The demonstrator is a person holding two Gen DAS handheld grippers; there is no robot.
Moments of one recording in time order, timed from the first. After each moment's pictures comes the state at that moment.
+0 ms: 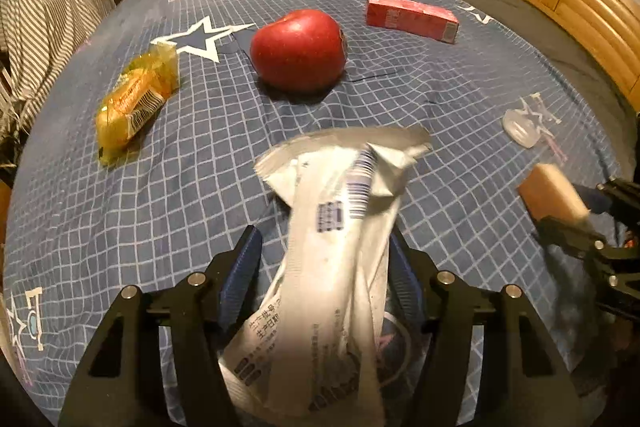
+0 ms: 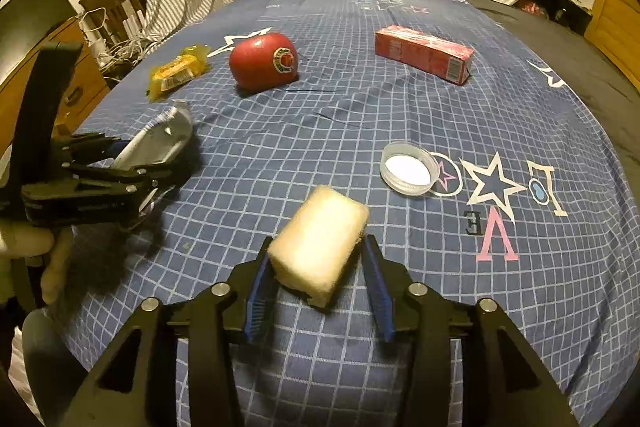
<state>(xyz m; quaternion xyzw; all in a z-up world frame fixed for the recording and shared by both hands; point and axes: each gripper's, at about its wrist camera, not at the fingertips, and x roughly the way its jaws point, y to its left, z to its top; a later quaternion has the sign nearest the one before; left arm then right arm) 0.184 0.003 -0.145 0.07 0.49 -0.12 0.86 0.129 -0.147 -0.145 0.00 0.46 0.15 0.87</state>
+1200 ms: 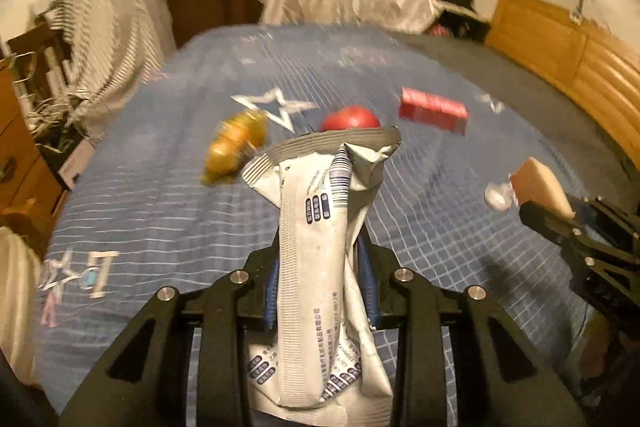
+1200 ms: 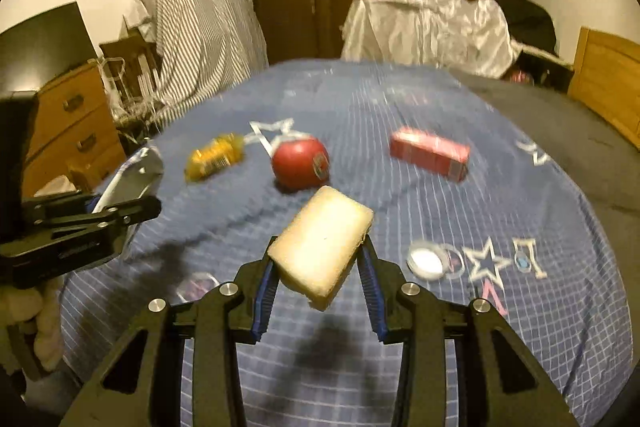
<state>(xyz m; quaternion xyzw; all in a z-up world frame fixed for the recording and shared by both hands) 0.106 0.050 -0.064 0.00 0.36 -0.05 0.93 0.095 -0.112 -0.073 0.01 0.31 0.14 0.94</state>
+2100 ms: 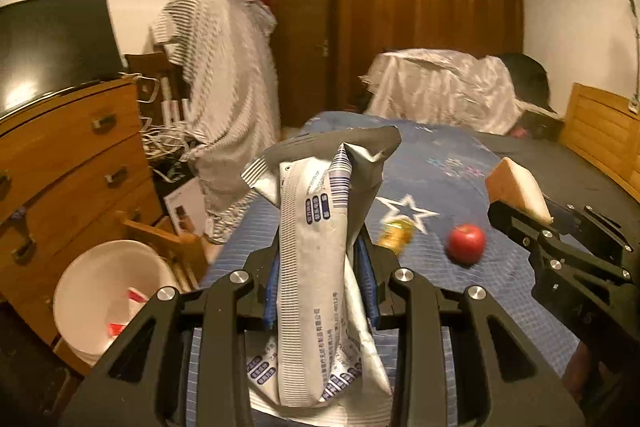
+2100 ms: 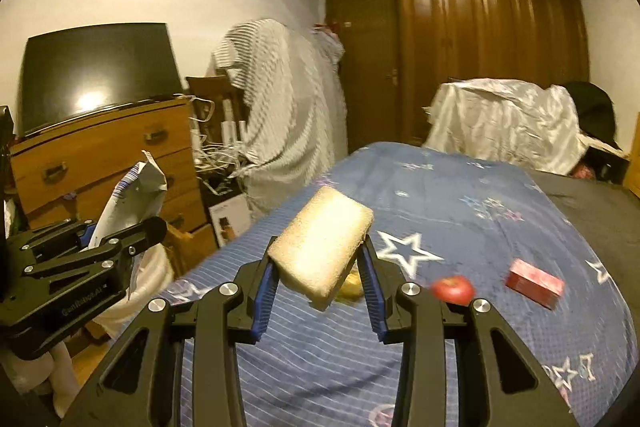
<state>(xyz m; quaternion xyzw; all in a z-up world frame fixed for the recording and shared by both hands) 0.025 0.178 0.046 -0.03 0.22 0.12 0.97 0.060 0.091 0.069 -0.03 0.19 0.26 0.95</state>
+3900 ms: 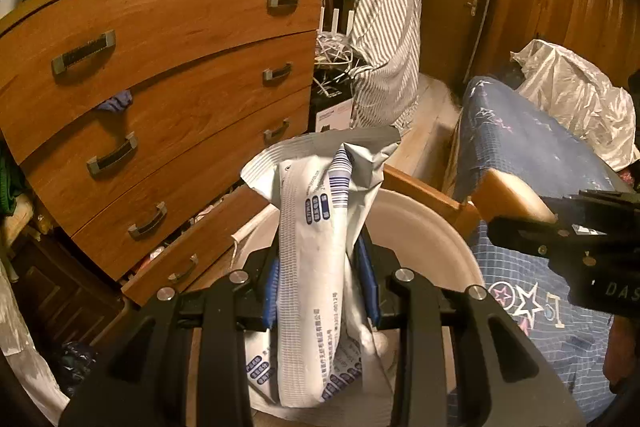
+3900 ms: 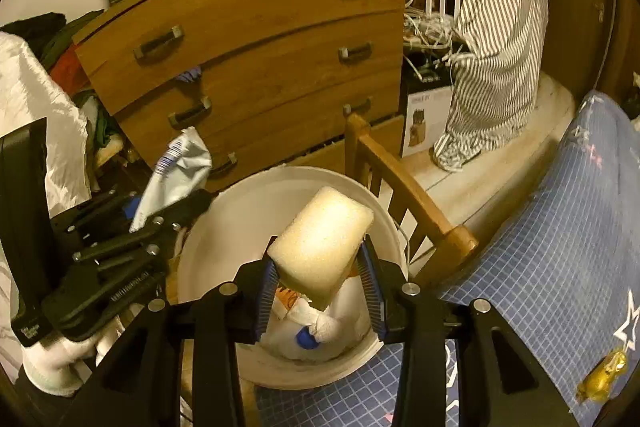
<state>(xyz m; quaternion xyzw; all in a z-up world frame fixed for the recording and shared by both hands) -0.025 0.501 -0.012 -0.16 0.34 0.28 0.88 0.115 0.572 0.032 -0.16 0.42 0.51 0.74</state>
